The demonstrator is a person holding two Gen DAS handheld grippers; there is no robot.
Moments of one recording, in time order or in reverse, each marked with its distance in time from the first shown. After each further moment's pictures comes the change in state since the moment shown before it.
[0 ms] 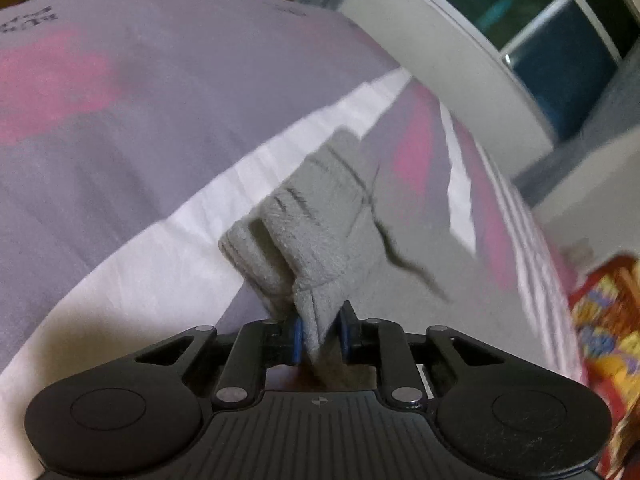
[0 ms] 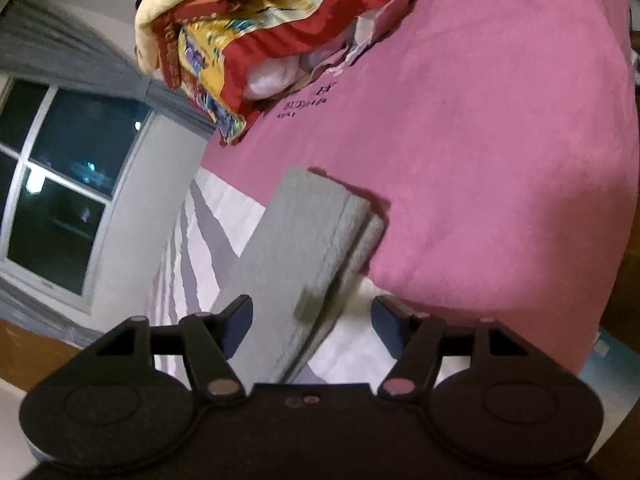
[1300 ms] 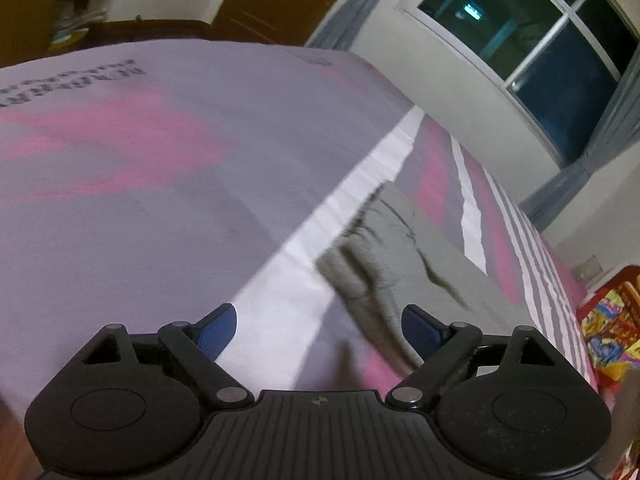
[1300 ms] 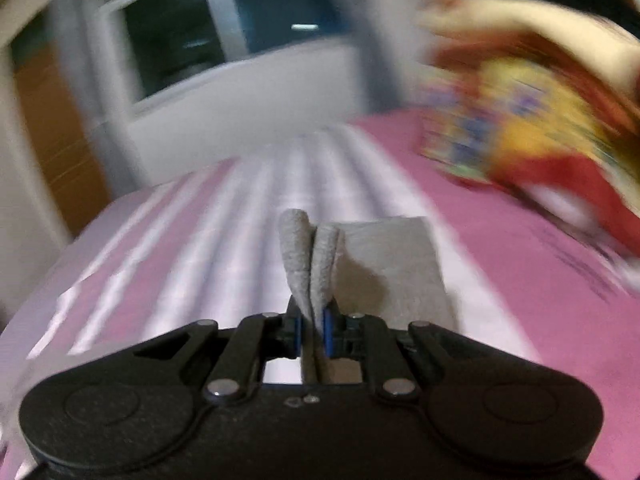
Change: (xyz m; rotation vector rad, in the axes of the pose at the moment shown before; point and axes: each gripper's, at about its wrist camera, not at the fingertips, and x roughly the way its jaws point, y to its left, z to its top) left arm -0.094 0.050 -0.004 -0.006 -0.119 0.051; right arm 0.110 0.306 -0.118 -1.041 0.126 0.084
